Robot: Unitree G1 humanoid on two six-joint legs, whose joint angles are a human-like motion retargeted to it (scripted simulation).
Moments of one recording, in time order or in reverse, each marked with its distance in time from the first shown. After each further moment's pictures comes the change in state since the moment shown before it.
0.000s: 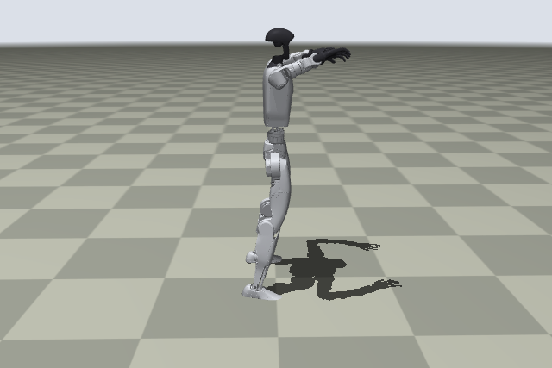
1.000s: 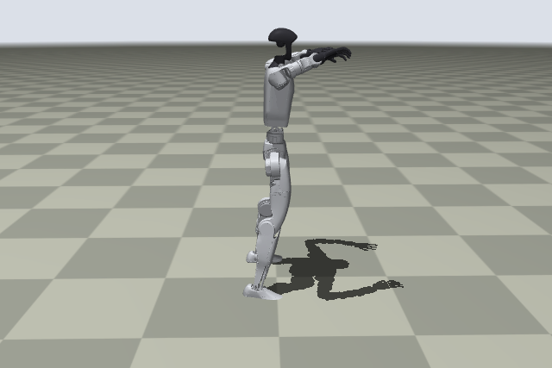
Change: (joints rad) left arm 0.546 -0.102 0.579 -0.087 -0.007 0.015 -0.004; right arm 0.093 -0.020 -0.142 0.001 0.013 0.018 -0.001; waist -0.013 0.024 0.051; left_leg 0.052 -0.003 -0.006 -0.087 0.037 -0.005; right_leg 0.003 0.001 0.008 0.005 0.002 0.000
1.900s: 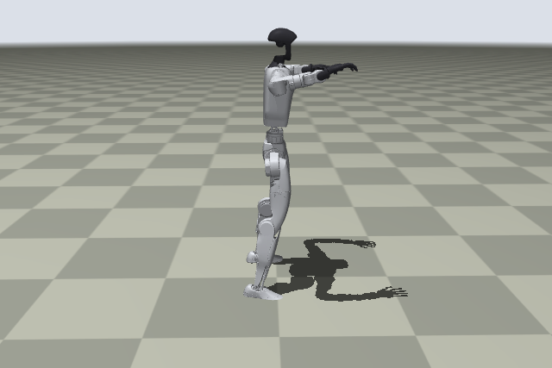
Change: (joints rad) left arm -0.169 -0.109 -0.503 0.115 -0.129 -0.038 0.073; right arm -0.413 0.130 0.633 0.216 0.117 -0.027 -0.168; waist -0.009 -0.009 0.008; left_leg 0.003 -0.001 0.007 0.001 0.001 -0.003; right_leg -0.002 -0.001 0.007 0.004 0.003 0.000
